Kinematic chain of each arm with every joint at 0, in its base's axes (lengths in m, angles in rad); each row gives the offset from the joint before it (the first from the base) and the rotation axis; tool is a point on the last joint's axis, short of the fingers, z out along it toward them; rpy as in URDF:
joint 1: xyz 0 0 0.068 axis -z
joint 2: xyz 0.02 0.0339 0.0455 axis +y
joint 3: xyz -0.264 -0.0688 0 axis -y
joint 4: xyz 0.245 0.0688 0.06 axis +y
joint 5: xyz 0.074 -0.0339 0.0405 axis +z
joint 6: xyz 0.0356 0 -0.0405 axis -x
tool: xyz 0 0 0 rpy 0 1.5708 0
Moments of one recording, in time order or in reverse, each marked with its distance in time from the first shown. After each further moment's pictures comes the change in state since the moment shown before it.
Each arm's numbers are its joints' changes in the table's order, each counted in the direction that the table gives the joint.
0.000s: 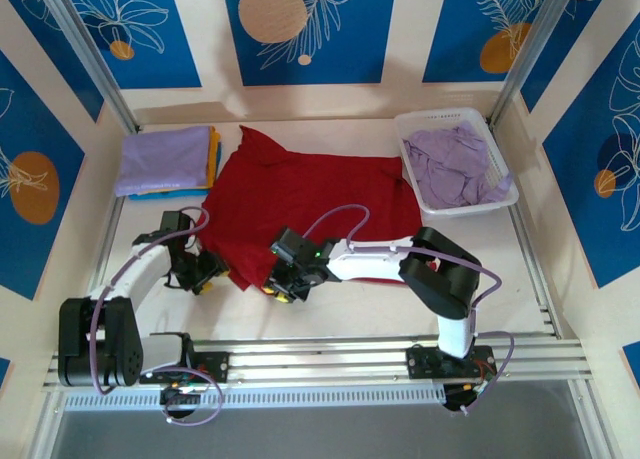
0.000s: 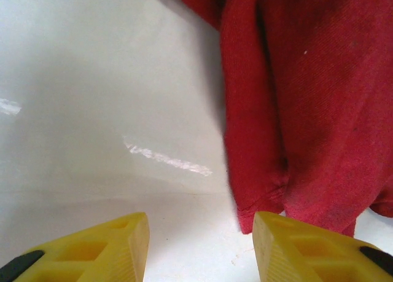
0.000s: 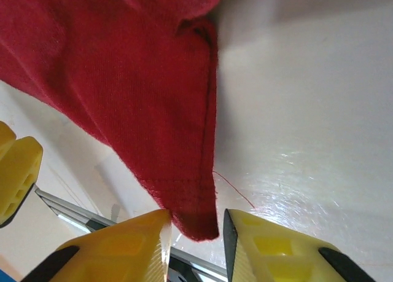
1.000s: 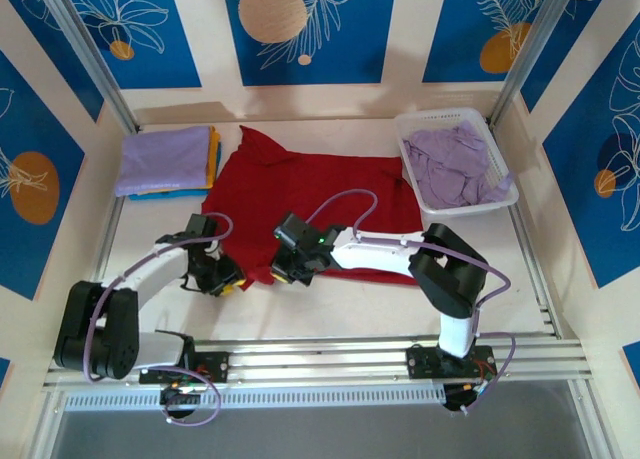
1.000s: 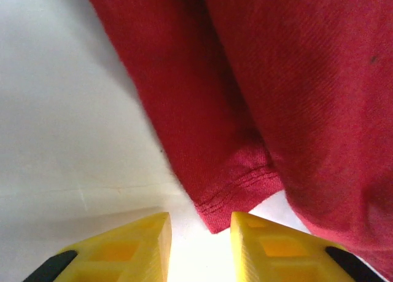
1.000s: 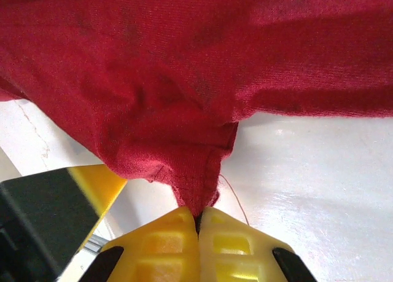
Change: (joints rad) left arm 0.212 0.070 -0.031 -0.105 -0.008 0.108; right arm 0.053 -0.031 0.068 0.102 -0.100 0.074
